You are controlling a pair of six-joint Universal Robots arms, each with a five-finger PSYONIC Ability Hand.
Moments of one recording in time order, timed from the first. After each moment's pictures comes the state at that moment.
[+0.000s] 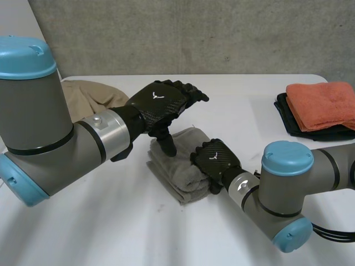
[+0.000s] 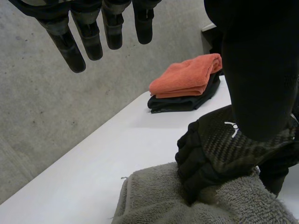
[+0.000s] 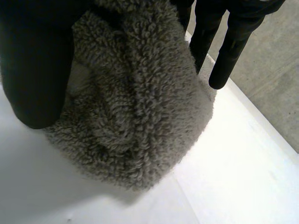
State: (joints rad) left arm 4.17 -1.93 -1.27 3.00 -1.15 3.38; right arm 2.12 -0.91 1.56 -0.34 1.33 2.58; left_hand 0.19 0.21 0.21 0.20 0.05; right_hand 0.60 0.60 0.60 0.59 0.35
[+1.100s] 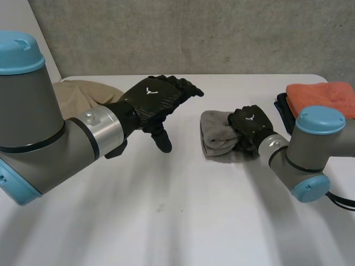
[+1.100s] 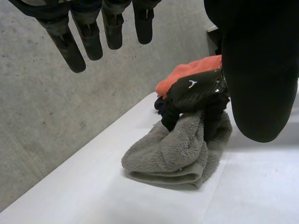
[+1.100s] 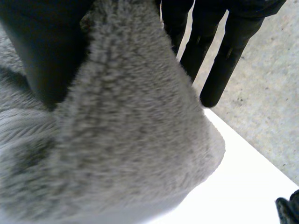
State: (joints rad) left arm 4.19 -1.90 -1.28 3.00 -1.14 3.38; right arm 1.90 -0.81 1.32 -0.32 1.29 2.73; left_hand 0.19 0.21 0.21 0.20 0.05; right_hand 0.82 0.82 0.83 0.83 0.53
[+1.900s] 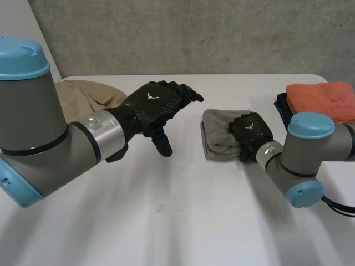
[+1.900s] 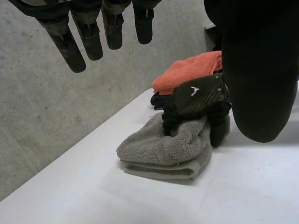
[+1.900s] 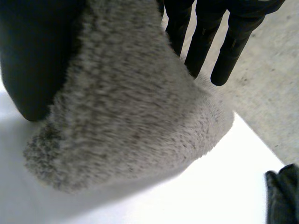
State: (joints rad) left arm 4.19 -1.91 -1.29 3.00 -1.14 3.38; right arm 1.92 -0.76 1.30 -0.30 1.38 2.60; left_hand 0.19 0.21 0.21 0.20 0.05; right_hand 0.56 0.56 0.56 0.56 0.34
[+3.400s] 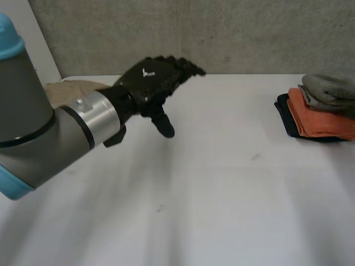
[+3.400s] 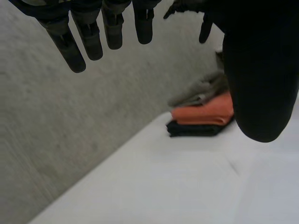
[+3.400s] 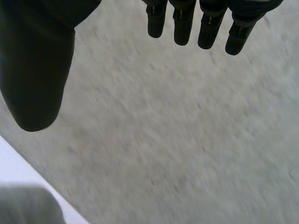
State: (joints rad) left arm 4.19 -1.85 -1.25 3.04 -1.15 3.30; right arm 1.48 -1.07 1.06 -0.31 1.25 2.79; left_hand 0.19 0.21 0.21 0.20 0.05; right_hand 0.24 0.22 0.22 0.22 0.05
